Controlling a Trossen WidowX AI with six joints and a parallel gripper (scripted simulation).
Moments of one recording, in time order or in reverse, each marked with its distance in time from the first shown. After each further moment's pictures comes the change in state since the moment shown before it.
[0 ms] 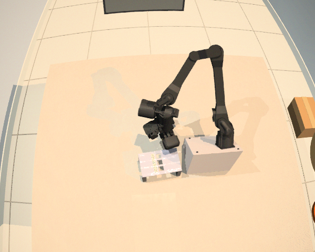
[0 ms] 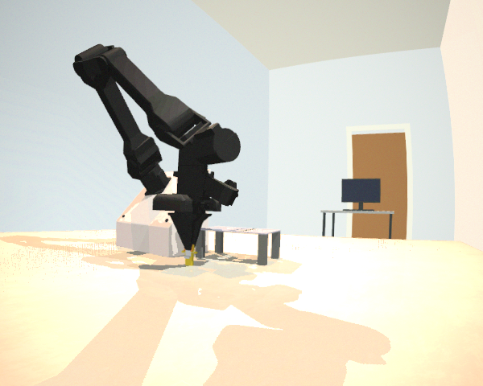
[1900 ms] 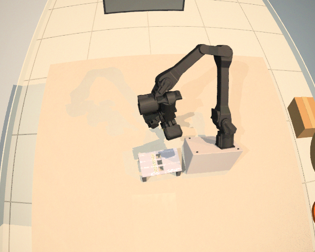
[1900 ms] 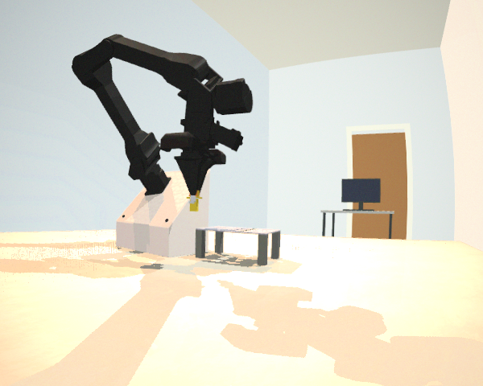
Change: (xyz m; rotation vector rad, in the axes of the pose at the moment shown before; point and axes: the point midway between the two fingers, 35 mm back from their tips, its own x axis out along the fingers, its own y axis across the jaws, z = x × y) arm -0.103 0.010 0.003 0.009 -0.001 0.006
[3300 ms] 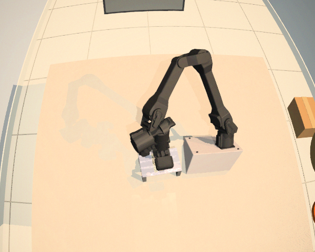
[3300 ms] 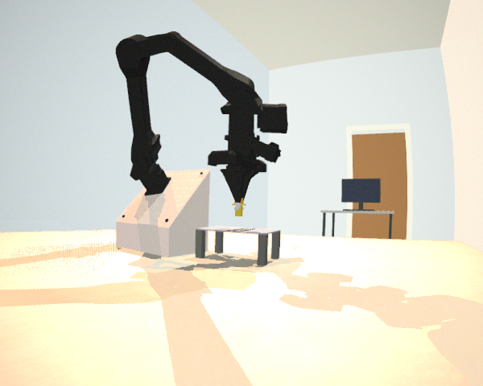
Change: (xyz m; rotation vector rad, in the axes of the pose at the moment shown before) arm 0.008 0.104 0.060 0.155 0.001 0.047
